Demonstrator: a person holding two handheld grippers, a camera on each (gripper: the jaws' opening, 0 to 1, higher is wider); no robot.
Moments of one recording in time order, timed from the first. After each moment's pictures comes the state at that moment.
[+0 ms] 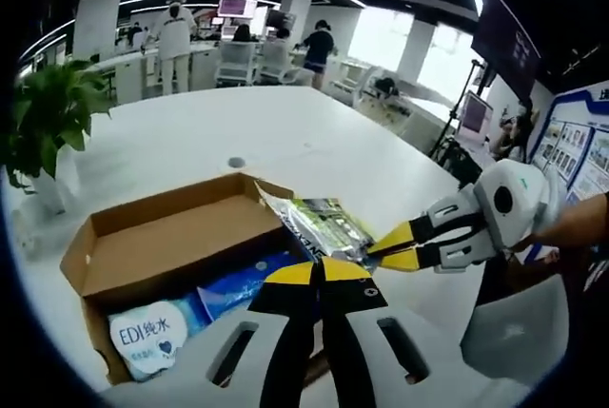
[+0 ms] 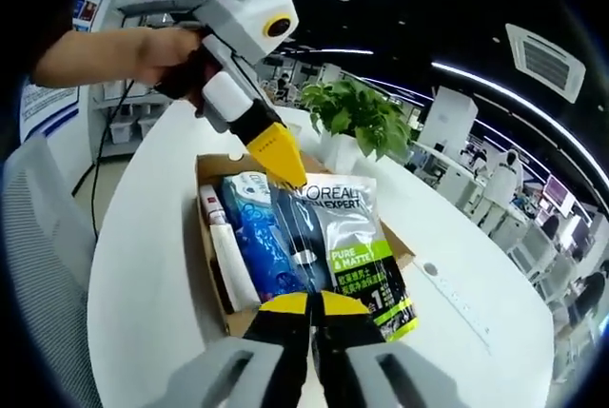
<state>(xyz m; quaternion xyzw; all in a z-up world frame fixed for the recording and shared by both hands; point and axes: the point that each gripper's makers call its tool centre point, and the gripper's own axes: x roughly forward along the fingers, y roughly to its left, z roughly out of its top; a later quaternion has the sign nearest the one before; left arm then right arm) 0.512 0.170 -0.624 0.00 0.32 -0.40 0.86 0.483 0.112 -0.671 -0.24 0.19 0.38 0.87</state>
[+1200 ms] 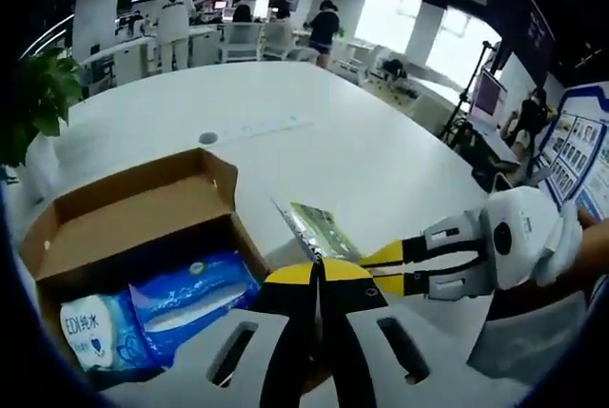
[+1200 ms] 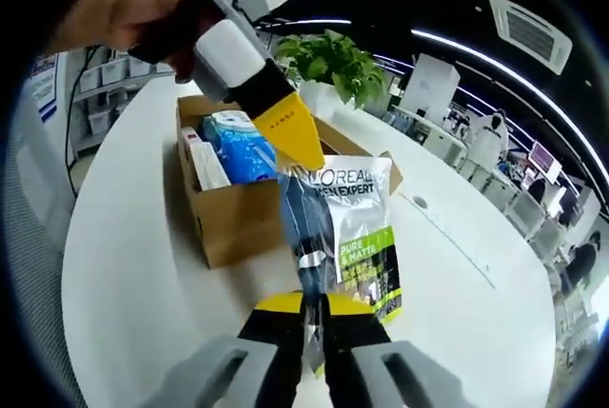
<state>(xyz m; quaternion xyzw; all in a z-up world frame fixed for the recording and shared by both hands) 0.502 0.105 -0.677 0.02 0.36 -0.38 0.85 0.472 0.063 -0.738 -0.24 0.24 0.33 0.88</state>
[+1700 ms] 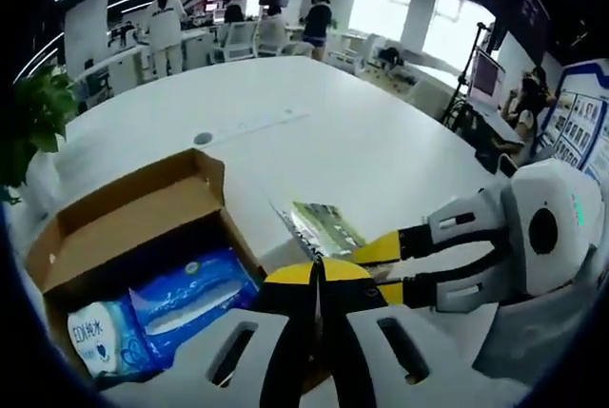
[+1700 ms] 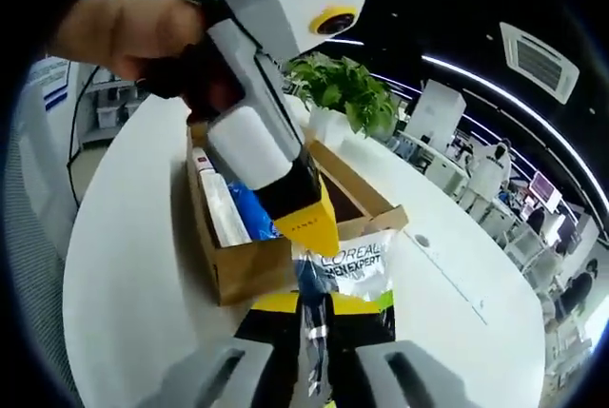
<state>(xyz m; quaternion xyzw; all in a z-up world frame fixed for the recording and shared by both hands) 0.497 0.099 -0.686 0.07 0.35 -0.38 0.85 0.477 0.092 -0.711 -0.27 0.20 0.35 0.88</state>
